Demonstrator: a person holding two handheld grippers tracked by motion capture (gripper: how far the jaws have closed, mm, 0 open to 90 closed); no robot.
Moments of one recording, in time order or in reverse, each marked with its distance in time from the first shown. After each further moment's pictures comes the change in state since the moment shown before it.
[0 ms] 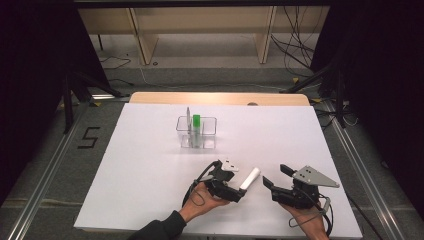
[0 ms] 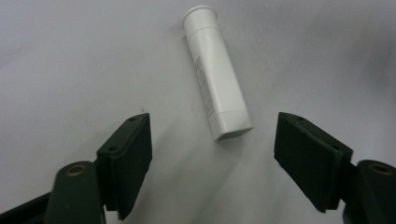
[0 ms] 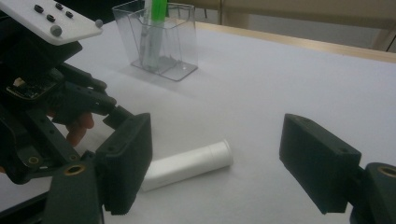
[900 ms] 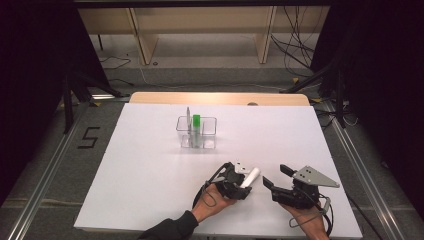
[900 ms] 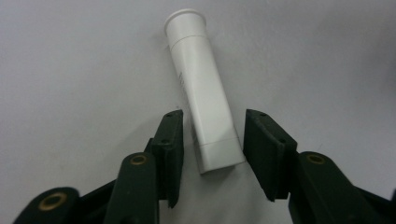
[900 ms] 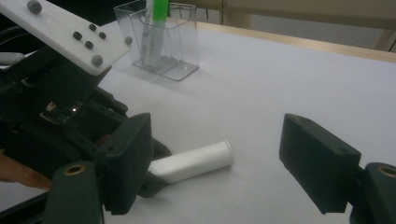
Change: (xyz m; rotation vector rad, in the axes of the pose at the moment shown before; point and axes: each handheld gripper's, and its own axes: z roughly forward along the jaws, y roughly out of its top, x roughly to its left) left arm -0.014 0.009 0.023 0.022 0.048 0.026; right arm -0.001 -0.001 0.000 -0.002 0.006 -0.003
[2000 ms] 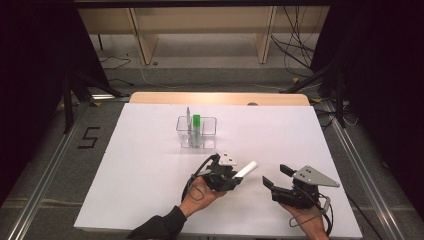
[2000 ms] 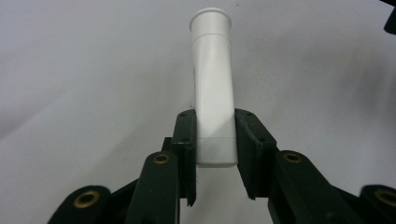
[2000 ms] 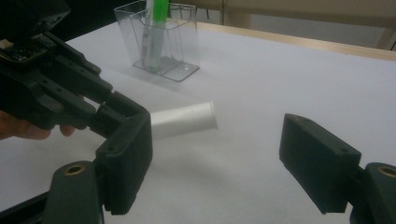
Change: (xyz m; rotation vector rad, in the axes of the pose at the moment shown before) left arm 0.027 -0.001 -0.047 -0.104 -0.027 -0.009; right arm 0.000 0.000 0.000 0.000 0.005 0.010
